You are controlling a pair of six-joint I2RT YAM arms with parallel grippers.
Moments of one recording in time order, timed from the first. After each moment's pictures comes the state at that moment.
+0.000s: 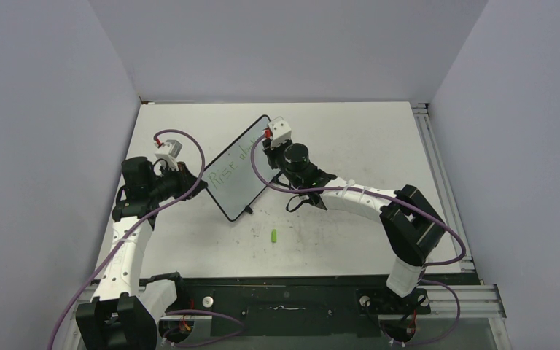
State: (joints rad) left arm 0.13 0.99 0.74 -0.33 0.71 -0.12; right arm 0.81 1.75 1.12 0.51 0.26 -0.07
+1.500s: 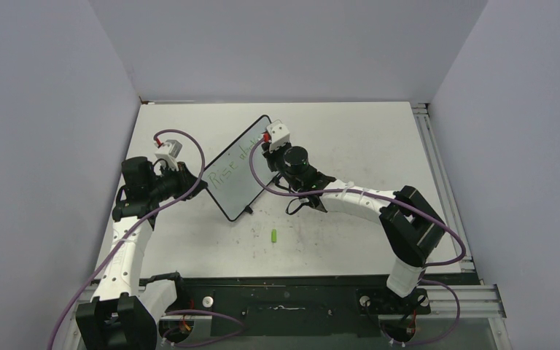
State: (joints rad) left arm 0.13 0.99 0.74 -0.33 0.71 -0.12; right arm 0.83 1.74 1.10 0.53 0.26 -0.09
